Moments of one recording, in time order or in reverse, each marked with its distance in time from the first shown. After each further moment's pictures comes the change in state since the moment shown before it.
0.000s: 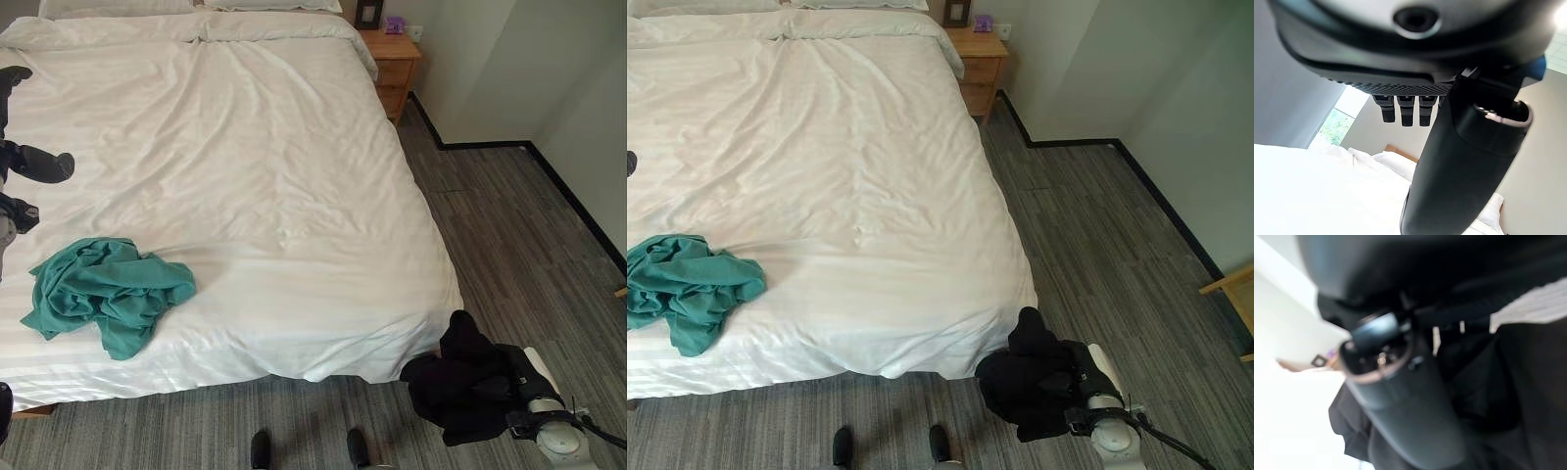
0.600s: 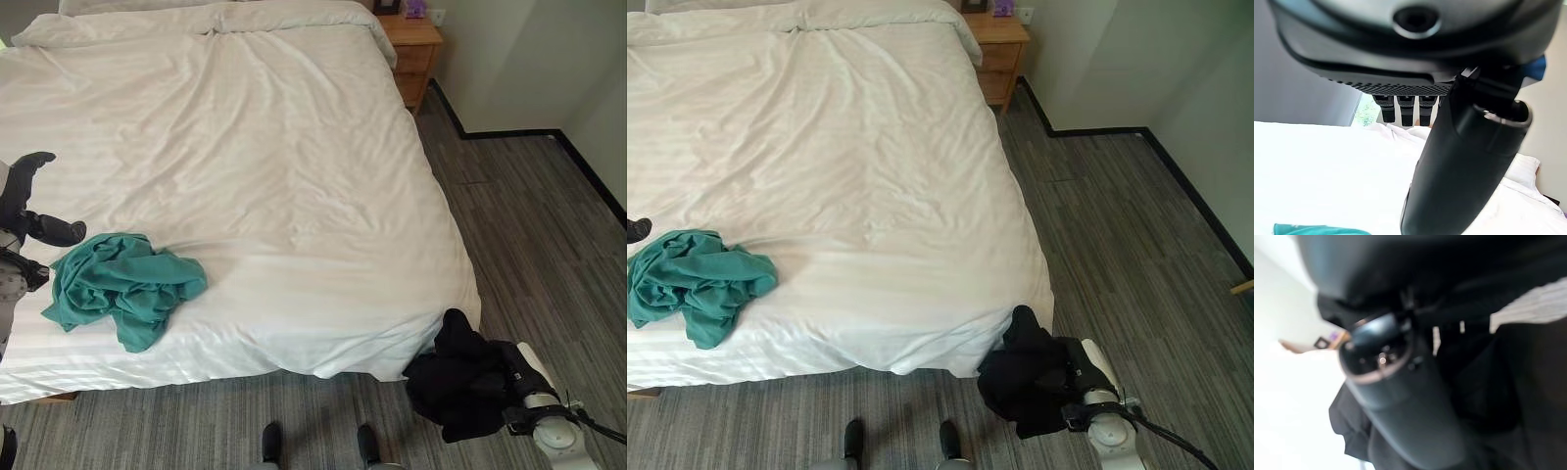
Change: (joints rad) left arm 0.321 -0.043 0.181 -0.061 0.056 0.005 -0.065; right arm -0.024 -0.001 0.006 -0.002 -0.047 0.004 0.019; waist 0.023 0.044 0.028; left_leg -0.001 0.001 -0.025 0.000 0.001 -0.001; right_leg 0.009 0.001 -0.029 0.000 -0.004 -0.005
